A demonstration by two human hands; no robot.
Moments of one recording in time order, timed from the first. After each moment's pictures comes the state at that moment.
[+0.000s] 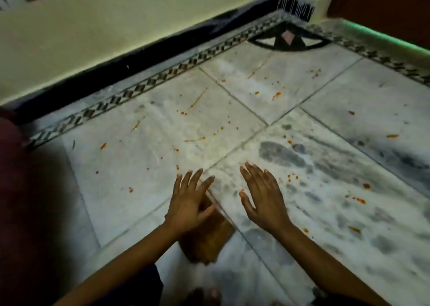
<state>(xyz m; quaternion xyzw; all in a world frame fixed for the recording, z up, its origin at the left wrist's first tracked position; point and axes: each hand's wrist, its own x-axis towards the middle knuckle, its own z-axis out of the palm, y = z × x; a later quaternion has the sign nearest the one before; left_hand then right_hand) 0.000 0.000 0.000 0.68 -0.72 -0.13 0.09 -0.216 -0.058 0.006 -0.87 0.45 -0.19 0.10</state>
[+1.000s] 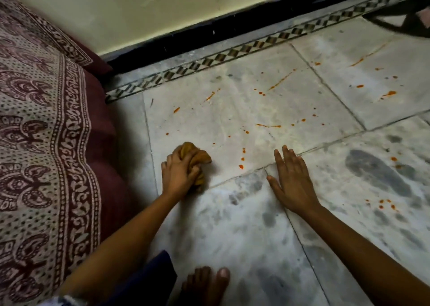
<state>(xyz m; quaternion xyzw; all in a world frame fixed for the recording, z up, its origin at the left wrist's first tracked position) 0.150 0.044 -0.022 0.88 -0.45 -0.09 0.13 -0.111 -0.098 -0.025 -0.91 0.39 -0.03 0.16</state>
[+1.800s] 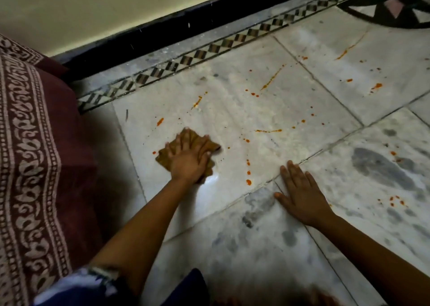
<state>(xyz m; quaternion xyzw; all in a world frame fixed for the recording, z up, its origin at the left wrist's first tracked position) 0.206 -0.046 -0.052 0.84 -0.53 -0.12 0.04 -0.099 -0.101 -0.053 -0.88 0.44 0.10 0.16</state>
